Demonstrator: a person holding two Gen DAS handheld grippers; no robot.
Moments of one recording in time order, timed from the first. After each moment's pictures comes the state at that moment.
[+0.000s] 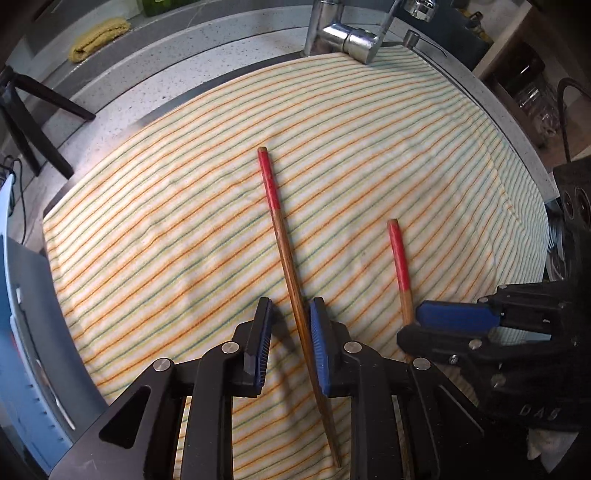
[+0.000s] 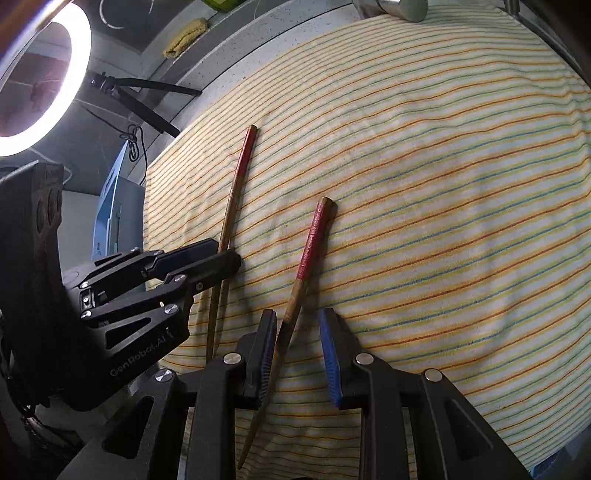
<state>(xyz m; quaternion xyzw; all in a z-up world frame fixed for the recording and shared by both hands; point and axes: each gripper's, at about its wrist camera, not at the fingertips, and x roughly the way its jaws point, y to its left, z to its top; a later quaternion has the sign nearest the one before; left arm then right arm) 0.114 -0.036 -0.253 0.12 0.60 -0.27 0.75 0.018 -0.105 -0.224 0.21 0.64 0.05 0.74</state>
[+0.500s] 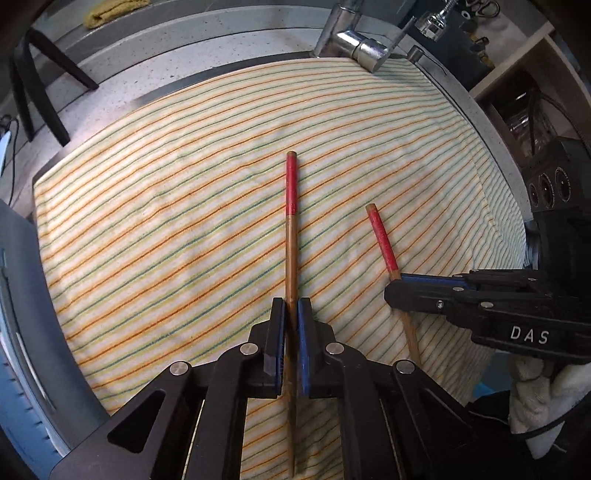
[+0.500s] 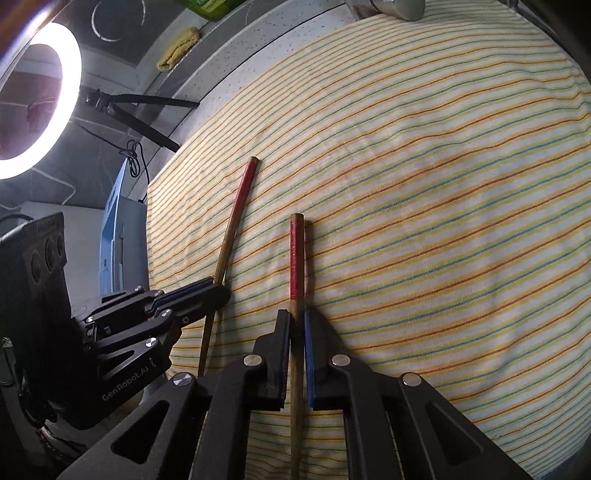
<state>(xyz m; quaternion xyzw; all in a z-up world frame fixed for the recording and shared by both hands) 0.106 -0.007 -0.248 0.05 0.62 -0.28 0.73 0.032 -0.125 -0.228 0.27 0.63 0.06 0.73</state>
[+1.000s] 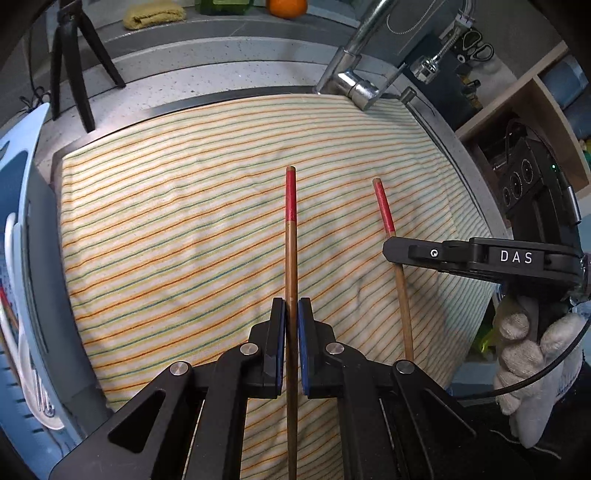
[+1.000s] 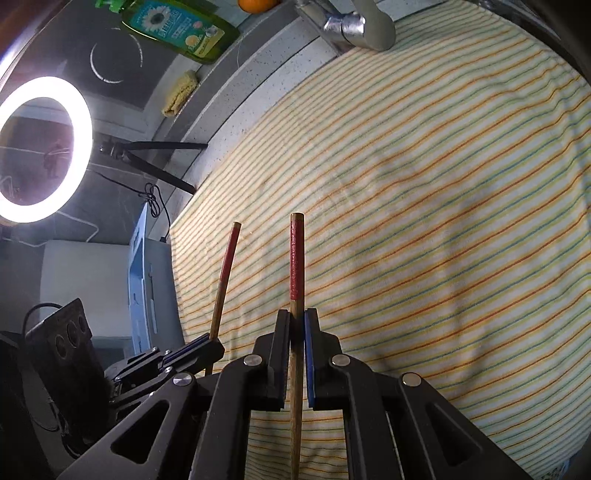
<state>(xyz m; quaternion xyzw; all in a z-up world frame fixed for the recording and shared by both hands) 0.078 0.026 -0.218 -0.02 0.58 -0.28 0.76 0.037 -0.152 -0.200 0.32 0.58 0.06 0.74</state>
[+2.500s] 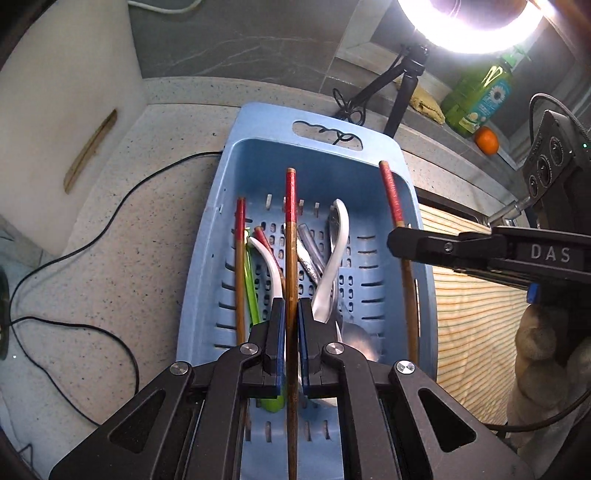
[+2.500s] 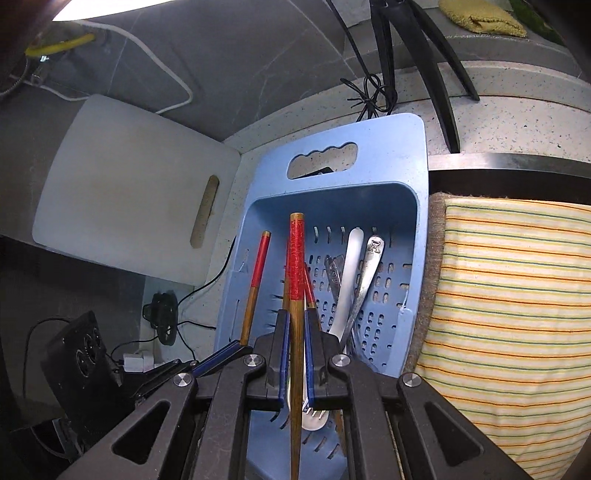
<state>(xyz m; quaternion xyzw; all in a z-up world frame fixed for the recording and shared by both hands) 0.080 0.274 -0.205 -0.15 0.54 -0.04 0.83 0.164 0.154 -0.202 0.16 0.63 0.25 0.72</state>
